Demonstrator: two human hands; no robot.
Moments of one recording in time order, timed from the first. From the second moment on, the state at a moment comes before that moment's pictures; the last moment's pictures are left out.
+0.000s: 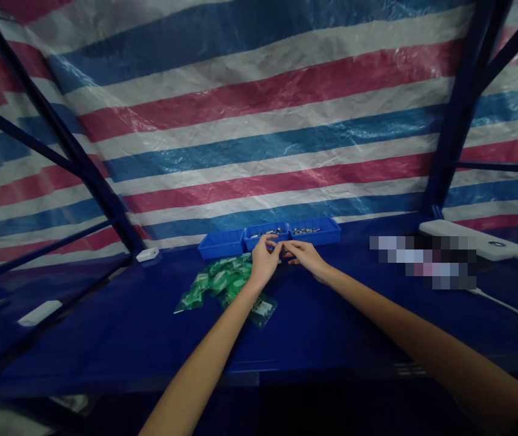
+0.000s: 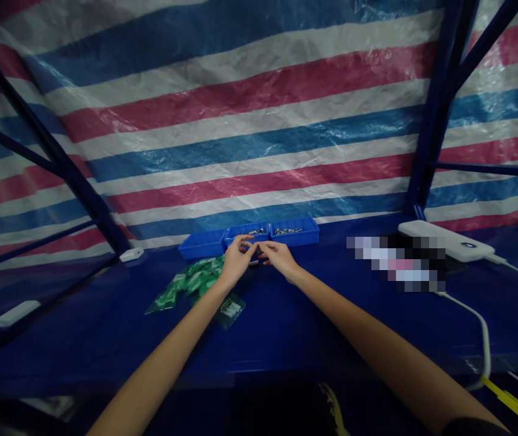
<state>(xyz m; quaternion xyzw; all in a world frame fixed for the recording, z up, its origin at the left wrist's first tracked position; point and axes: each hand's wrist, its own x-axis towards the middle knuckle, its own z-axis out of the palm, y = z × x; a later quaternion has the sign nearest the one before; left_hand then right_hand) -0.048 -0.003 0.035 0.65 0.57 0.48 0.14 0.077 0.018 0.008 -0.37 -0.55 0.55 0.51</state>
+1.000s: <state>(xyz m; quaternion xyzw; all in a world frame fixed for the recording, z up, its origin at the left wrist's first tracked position) -0.046 -0.018 0.033 0.72 0.65 0.24 -0.07 0.077 0.025 -0.003 -0.40 -0.57 0.46 0.55</state>
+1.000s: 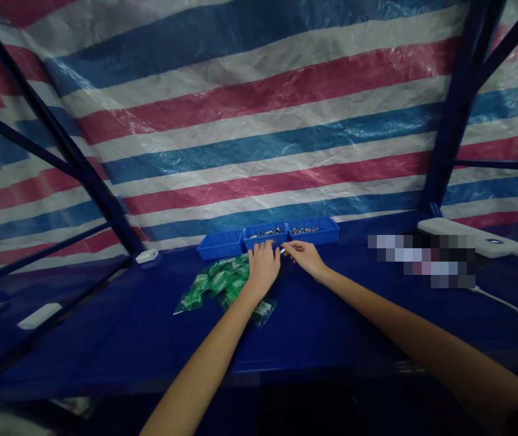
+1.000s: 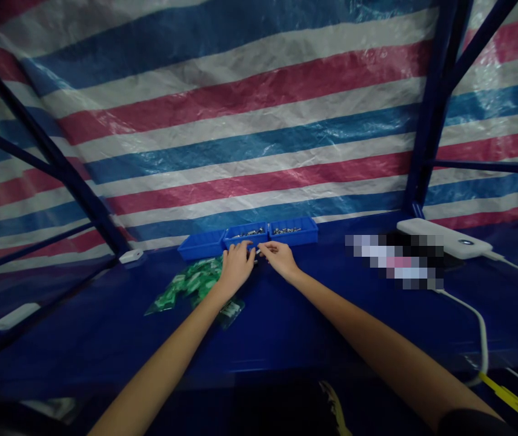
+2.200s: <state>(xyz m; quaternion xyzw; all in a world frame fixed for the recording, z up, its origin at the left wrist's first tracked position) -0.047 -0.009 0.029 0.75 0.58 0.32 0.02 0.084 0.022 0.013 -0.41 -0.62 0.51 0.44</state>
